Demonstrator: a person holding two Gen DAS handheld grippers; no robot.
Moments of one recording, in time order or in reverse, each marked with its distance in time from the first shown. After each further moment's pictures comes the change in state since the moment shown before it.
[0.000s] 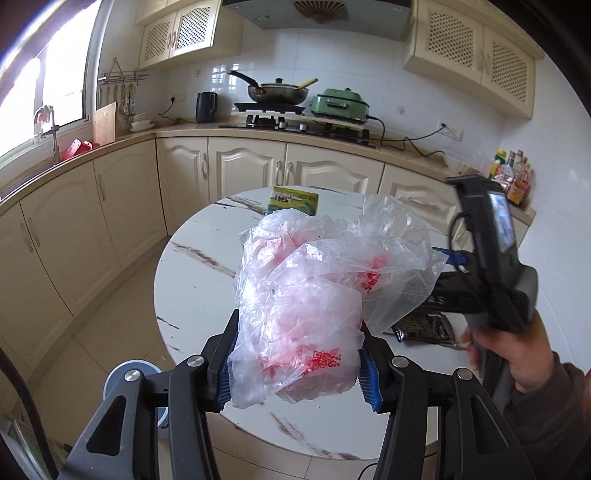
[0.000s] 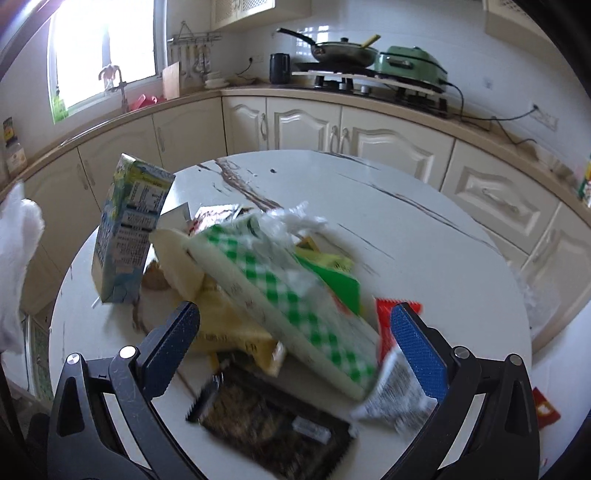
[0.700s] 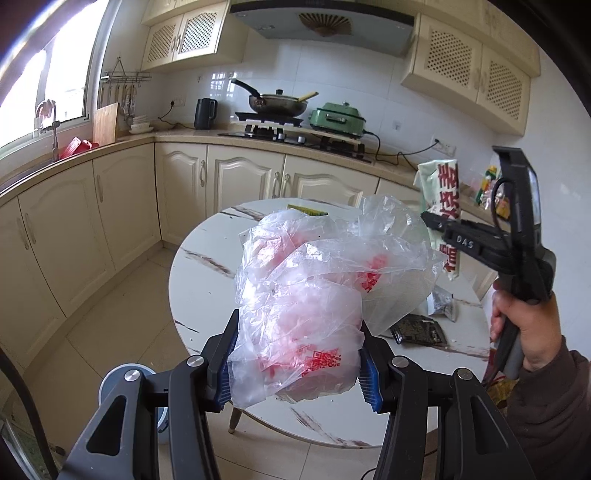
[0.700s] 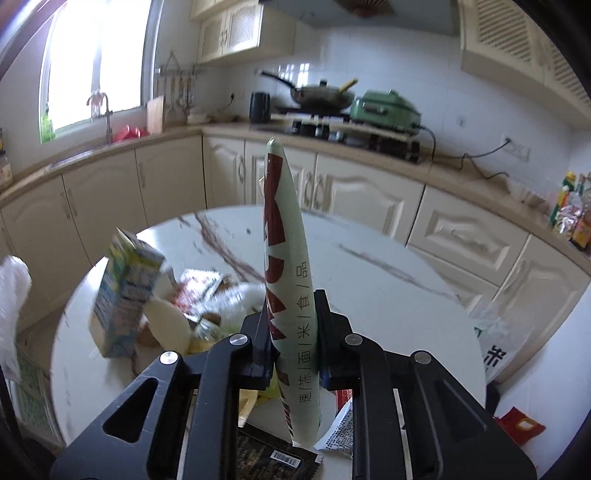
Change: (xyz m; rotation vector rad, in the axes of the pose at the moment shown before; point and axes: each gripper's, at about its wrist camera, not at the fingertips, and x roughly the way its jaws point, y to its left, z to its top) left arm -0.052 0.027 0.007 -0.037 -0.041 -0.053; right arm -0.071 0.000 0.028 0.020 -0.221 -0.107
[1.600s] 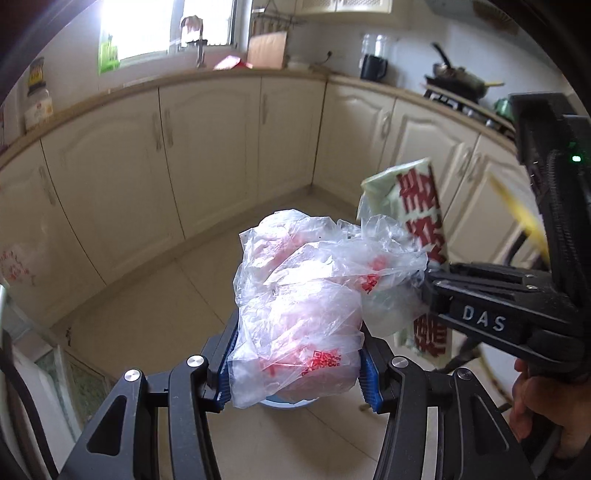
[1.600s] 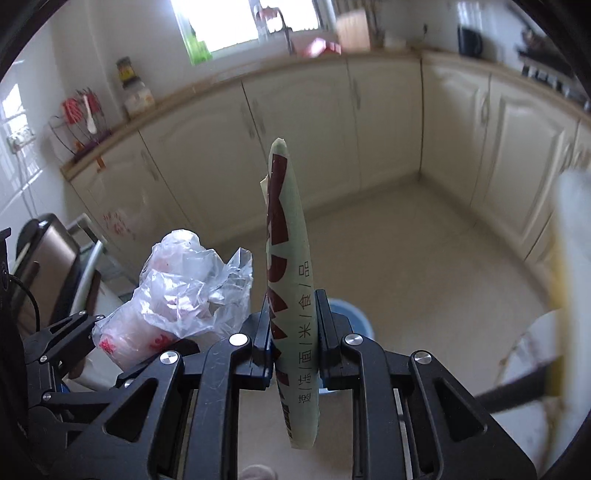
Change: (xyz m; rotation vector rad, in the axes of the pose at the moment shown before) left arm 0.013 0.322 -0.148 -0.265 0.158 0.441; right arm 0.185 0.430 -0.075 -0.158 0.393 0.687
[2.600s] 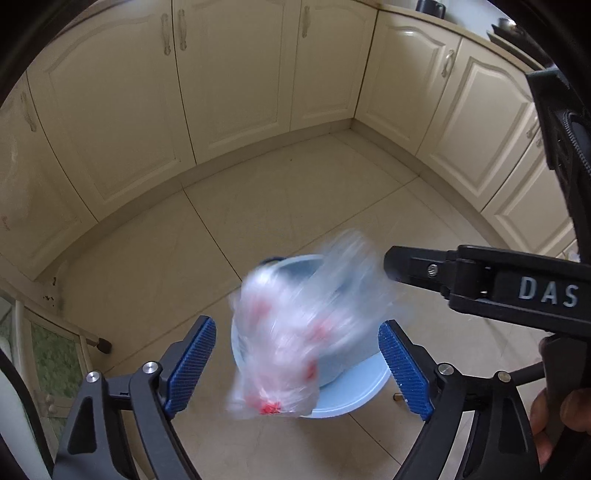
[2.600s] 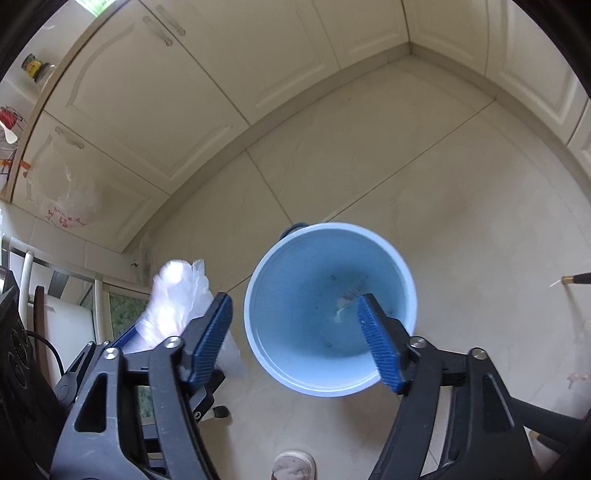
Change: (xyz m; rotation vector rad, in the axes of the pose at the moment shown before) left arm 0.208 0.003 -0.008 -0.085 0.205 0.103; right arm 0.205 -0.087 -0.022 0.221 0.249 0.002
